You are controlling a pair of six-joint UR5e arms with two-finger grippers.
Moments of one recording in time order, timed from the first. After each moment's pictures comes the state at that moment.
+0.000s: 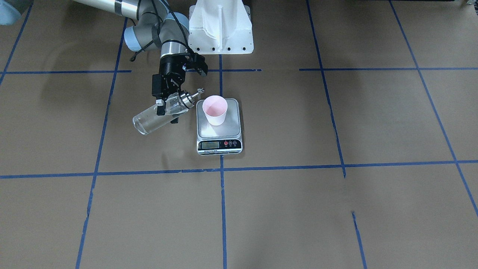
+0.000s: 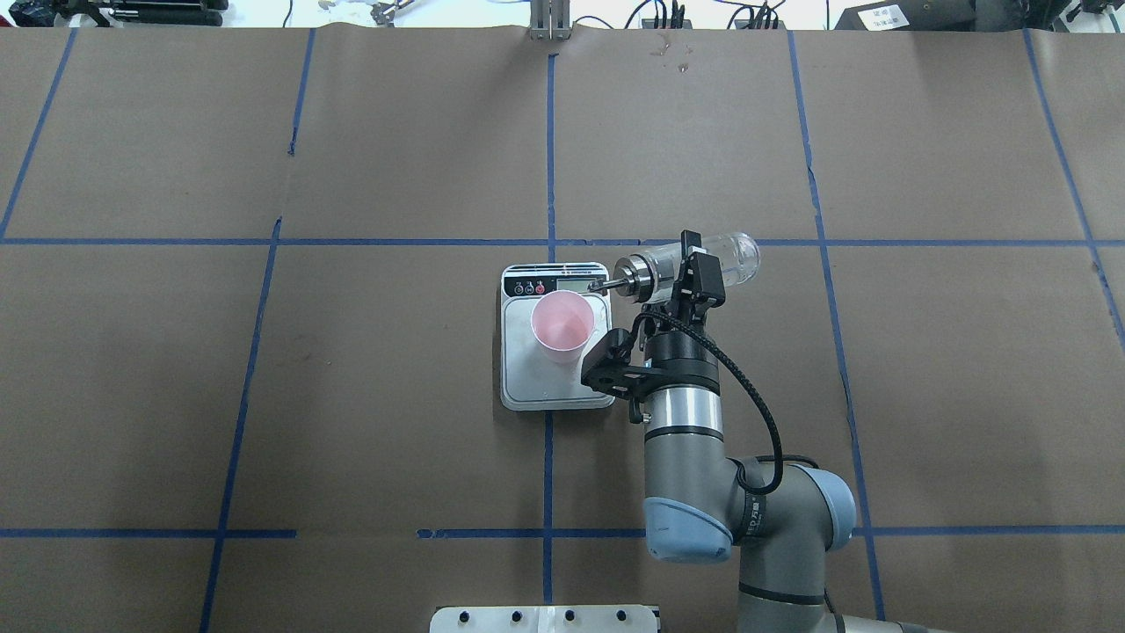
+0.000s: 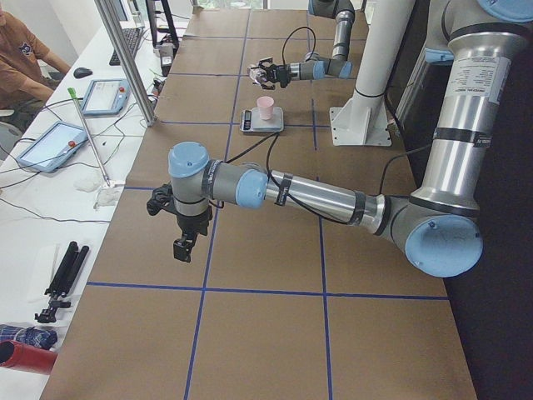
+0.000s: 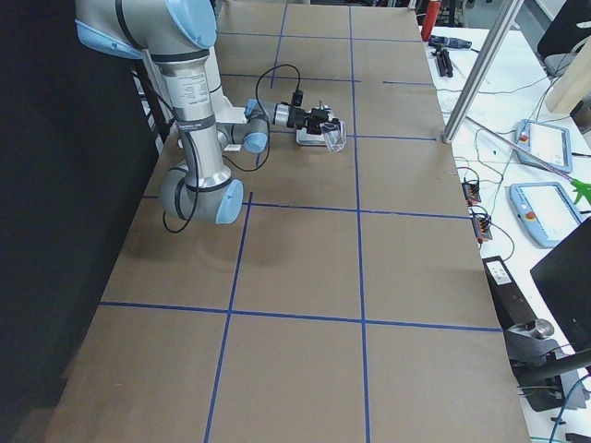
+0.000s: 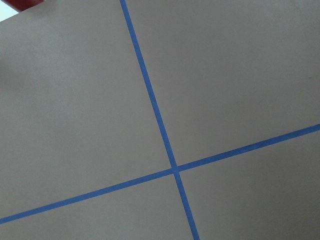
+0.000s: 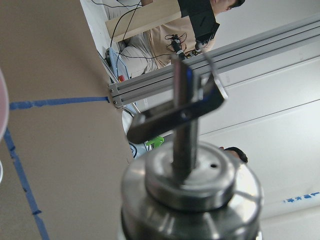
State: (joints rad) left arm -1.52 -1.72 -1.65 -1.56 -2.21 0.13; right arm 0.19 -1.14 1.63 -1.09 0.25 0.07
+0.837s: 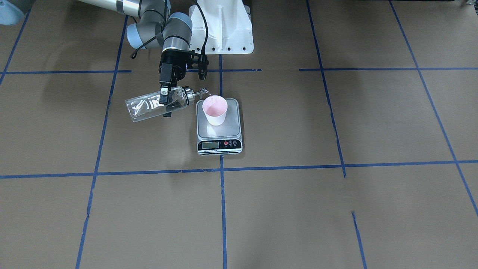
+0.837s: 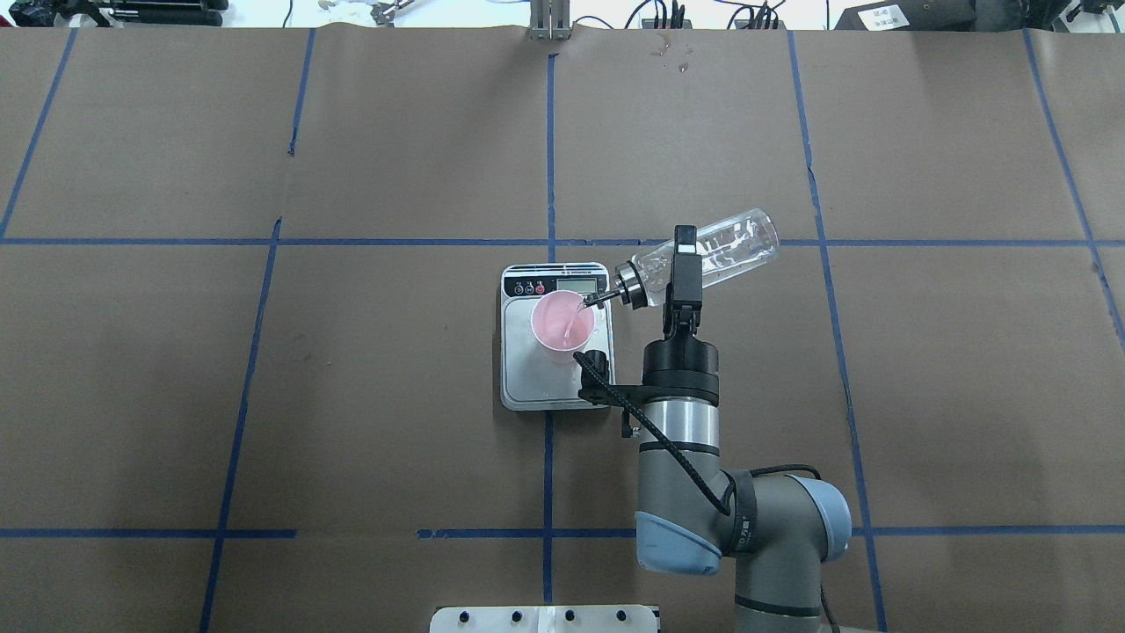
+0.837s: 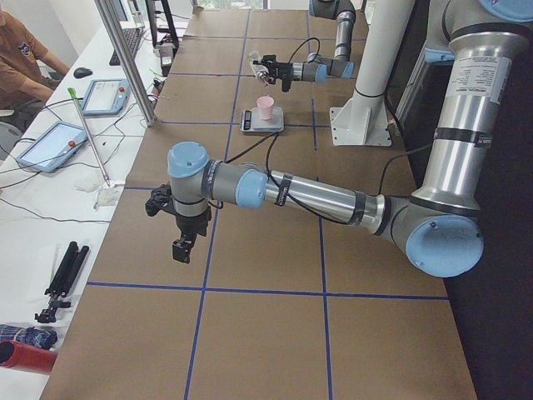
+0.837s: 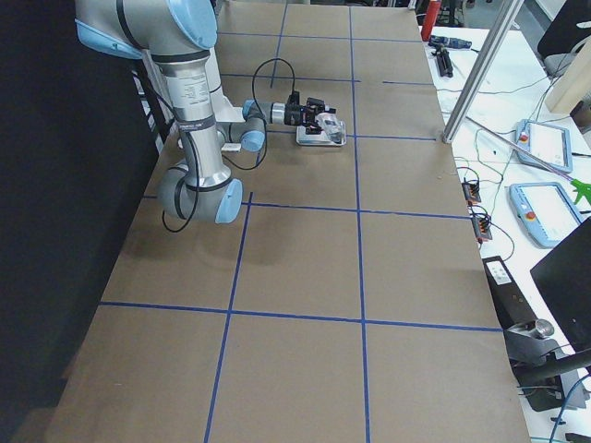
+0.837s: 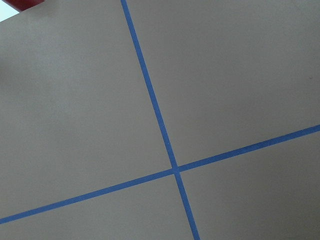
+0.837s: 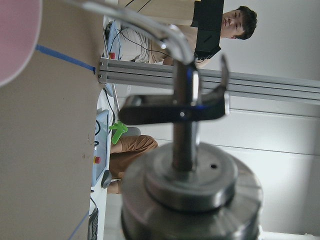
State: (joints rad) left arm -1.53 -1.72 -1.65 -1.56 -2.21 0.13; right arm 0.17 -1.13 1.63 -1.14 0.10 -0.29
